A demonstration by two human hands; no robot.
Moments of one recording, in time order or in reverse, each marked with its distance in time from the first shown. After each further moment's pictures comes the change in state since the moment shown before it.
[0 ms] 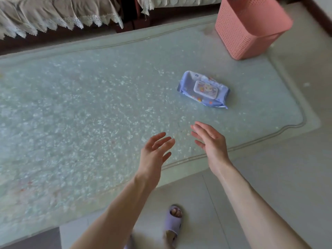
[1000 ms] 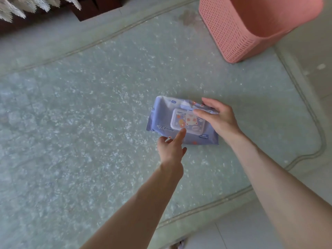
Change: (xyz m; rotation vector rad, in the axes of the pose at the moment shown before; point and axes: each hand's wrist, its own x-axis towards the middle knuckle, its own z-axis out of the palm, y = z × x) left_hand 0.216 0.014 0.176 -0.059 0.292 -0.329; right_hand 0.289 -0.042 -0.069 -0.396 0.012 -0.002
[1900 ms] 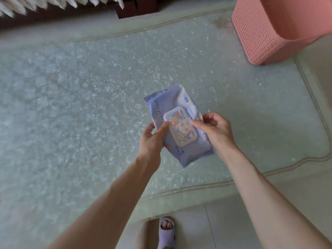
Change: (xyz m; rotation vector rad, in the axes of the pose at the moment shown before) left_hand -0.049 0.001 -0.124 -0.070 -0.099 0.283; right_hand -0.119 -0.003 0.056 0.126 -0.051 -0.018
